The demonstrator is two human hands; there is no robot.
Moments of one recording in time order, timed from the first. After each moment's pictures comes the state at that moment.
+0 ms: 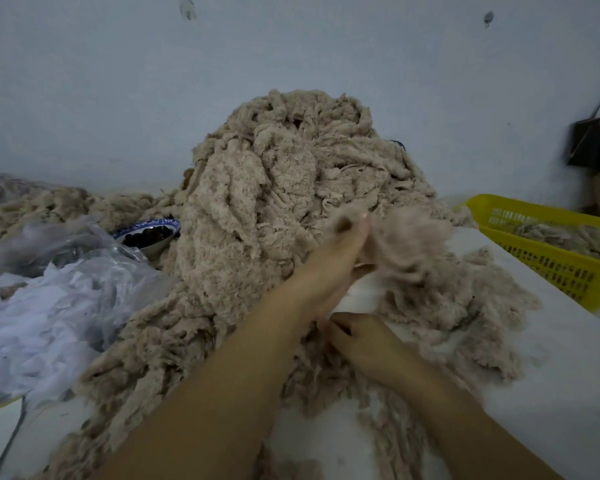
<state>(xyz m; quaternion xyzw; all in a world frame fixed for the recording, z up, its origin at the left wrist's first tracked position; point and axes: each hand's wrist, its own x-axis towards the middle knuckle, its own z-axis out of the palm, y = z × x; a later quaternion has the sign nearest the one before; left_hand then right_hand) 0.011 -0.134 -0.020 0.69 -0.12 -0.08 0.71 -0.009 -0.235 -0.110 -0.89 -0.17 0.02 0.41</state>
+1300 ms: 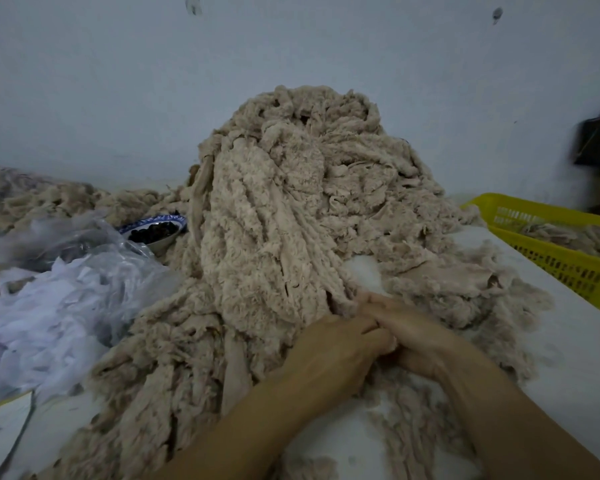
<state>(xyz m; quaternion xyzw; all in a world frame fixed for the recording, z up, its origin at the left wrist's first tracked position) -0.045 -0.107 -0.087 0.87 -0.41 0.24 0.13 0.007 -0.253 -0.102 -0.62 0.00 0.22 0.75</state>
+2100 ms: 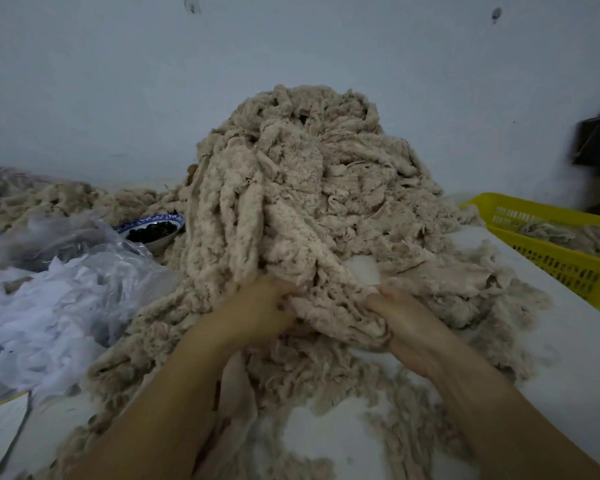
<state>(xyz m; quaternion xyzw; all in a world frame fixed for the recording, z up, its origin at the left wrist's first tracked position) -0.006 -0.029 -0.046 0.98 -0.10 -0.07 0.15 0.003 -0.253 -0.093 -0.66 0.03 0.14 0.74</state>
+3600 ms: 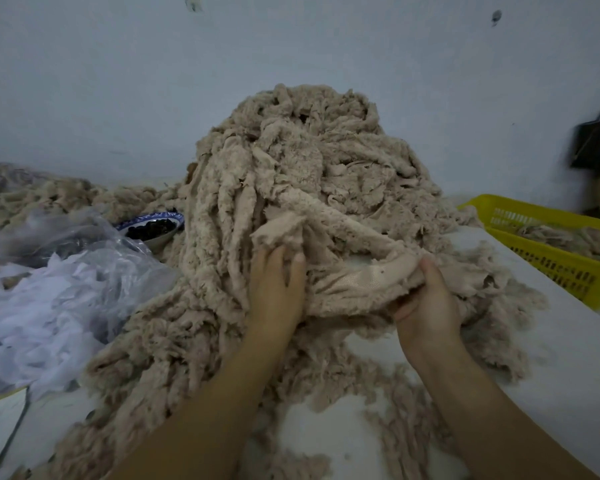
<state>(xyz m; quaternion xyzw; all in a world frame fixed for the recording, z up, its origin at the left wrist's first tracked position) 0.012 -0.069 -0.084 0.87 0.01 0.23 0.43 0.007 -0.255 -0.085 -0.40 0.11 -0.09 0.91</state>
